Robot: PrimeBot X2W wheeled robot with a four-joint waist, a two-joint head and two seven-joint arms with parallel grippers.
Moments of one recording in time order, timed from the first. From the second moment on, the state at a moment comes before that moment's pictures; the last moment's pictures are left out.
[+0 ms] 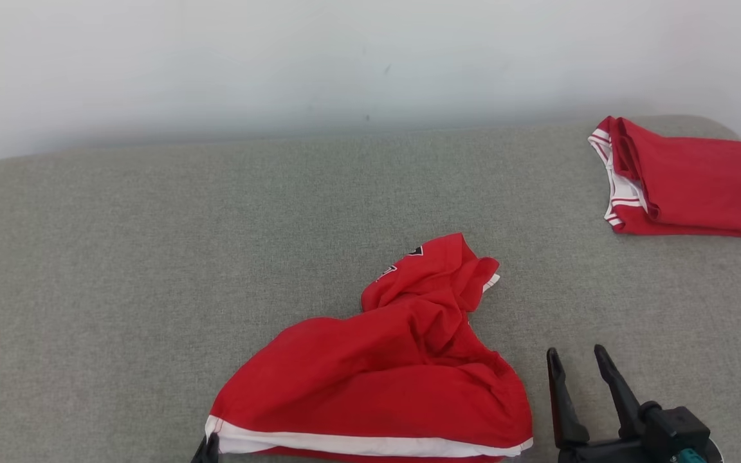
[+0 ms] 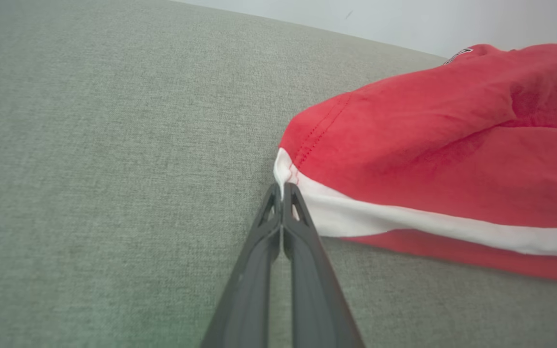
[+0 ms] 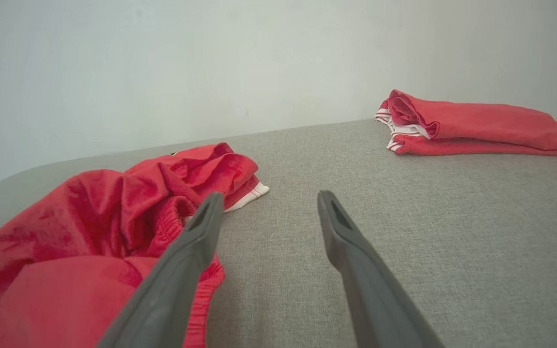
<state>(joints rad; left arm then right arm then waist) 0.02 0.13 -0.15 0.40 -0.35 -0.13 -0.26 0.00 -0.05 0.01 0.21 0.16 0.13 -0.26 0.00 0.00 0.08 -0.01</state>
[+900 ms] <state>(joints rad) -0.07 0.27 -0.30 0.49 -0.41 -0.13 -0.26 0.08 -0.32 0.38 0.28 0.26 0.13 -0.26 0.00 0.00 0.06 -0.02</state>
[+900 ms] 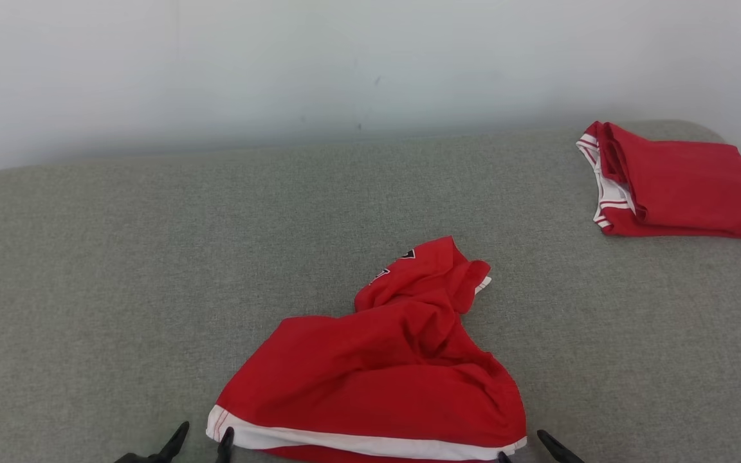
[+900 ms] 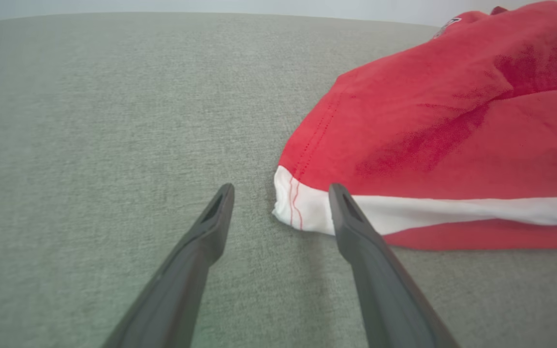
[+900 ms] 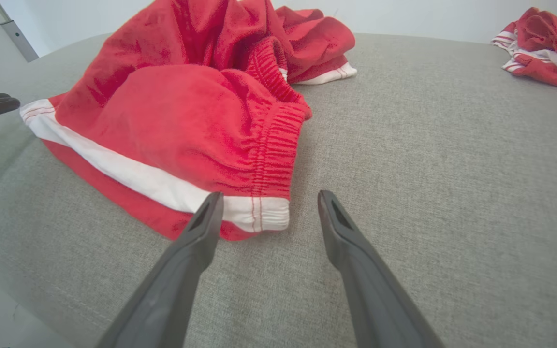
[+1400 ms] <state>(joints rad) -0.22 0.35 -0.48 0.61 -0.55 -0.13 -0.26 -0.03 -0.39 0.51 0.37 0.33 0.13 -0.26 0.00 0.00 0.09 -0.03</state>
